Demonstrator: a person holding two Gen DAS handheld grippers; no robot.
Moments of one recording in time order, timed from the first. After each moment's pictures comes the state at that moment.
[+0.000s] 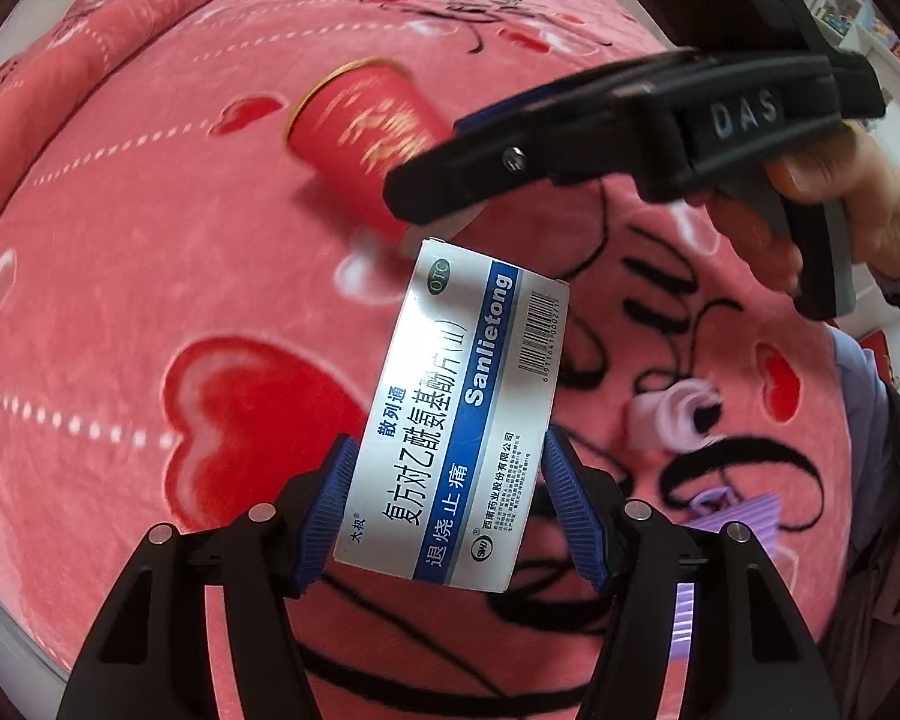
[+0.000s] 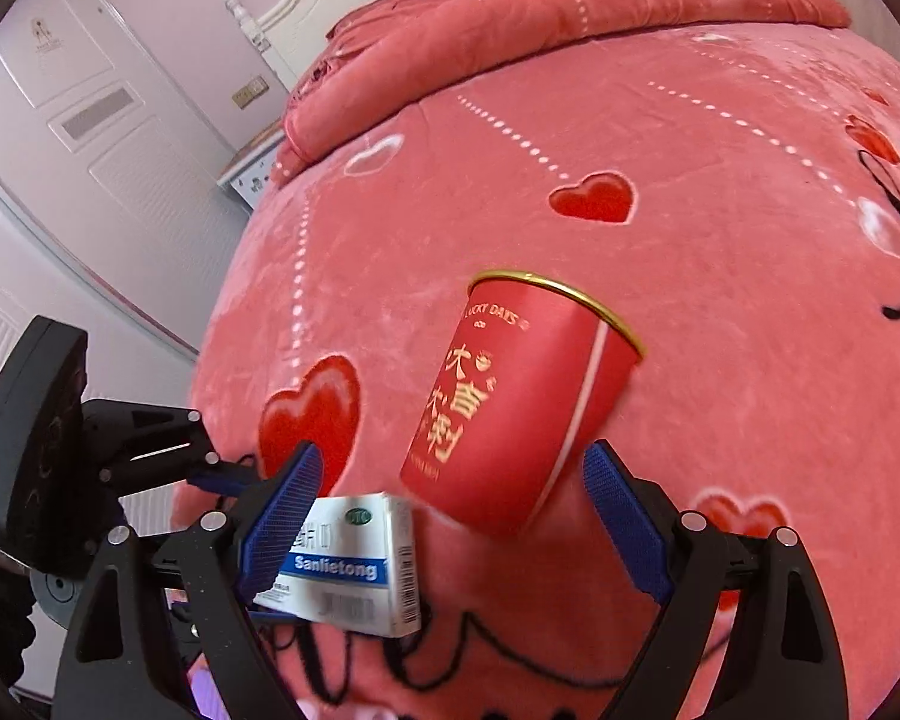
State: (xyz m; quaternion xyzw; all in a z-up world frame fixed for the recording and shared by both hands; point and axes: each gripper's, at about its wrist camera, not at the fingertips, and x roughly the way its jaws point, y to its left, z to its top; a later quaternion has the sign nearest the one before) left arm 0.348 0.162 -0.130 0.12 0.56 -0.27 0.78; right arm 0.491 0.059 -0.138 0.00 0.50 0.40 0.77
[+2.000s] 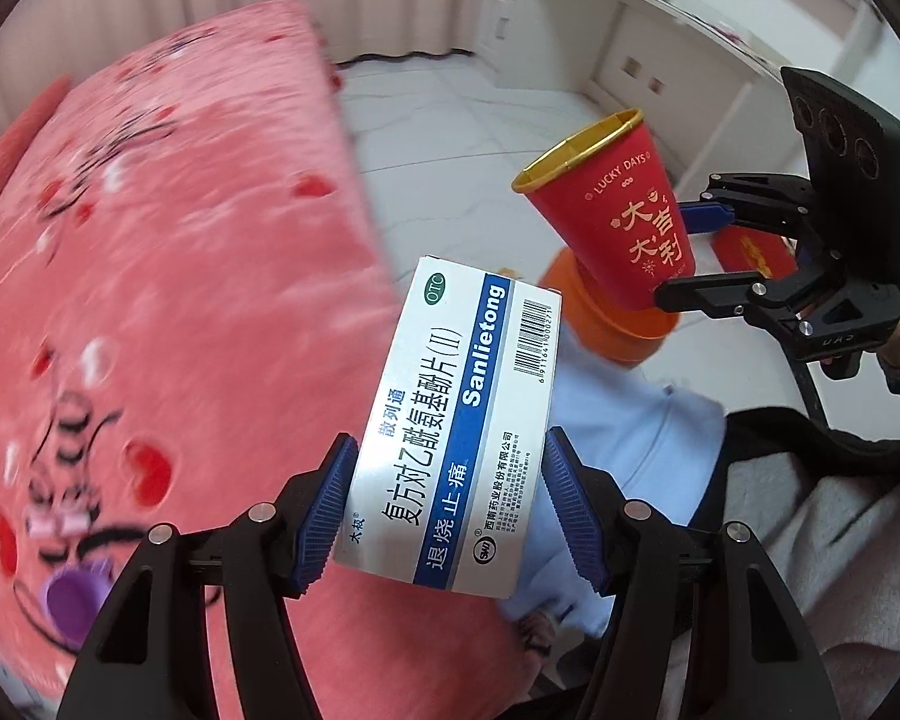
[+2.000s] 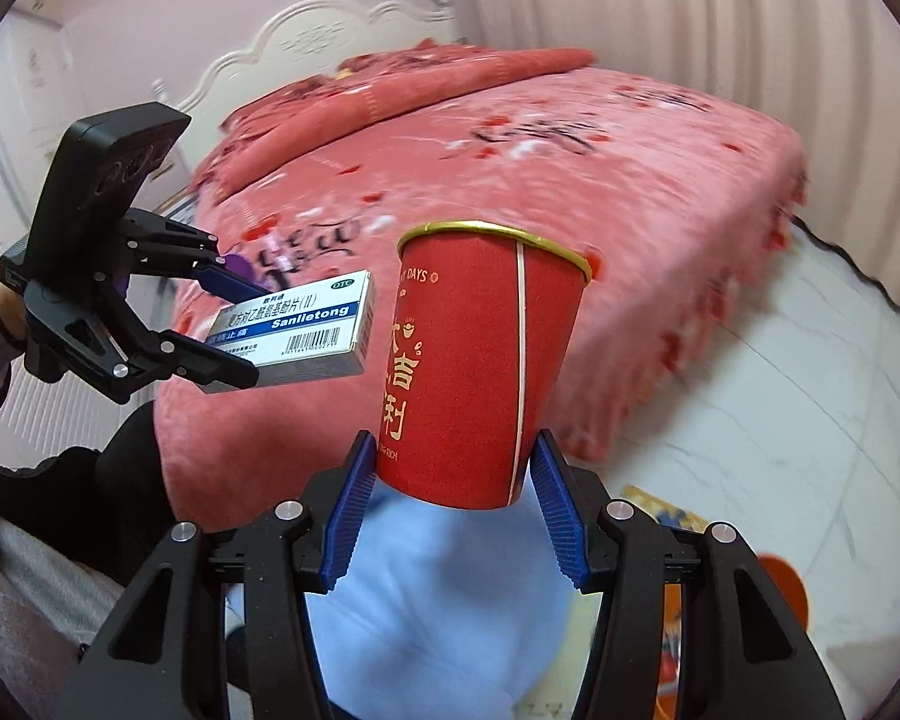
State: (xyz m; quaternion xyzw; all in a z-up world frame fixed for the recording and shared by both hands) left arm 0.109 -0.166 -0.051 0.23 0.50 -0.43 0.72; right arm 0.042 -0.377 -0.064 0.03 0.42 0.19 0.89
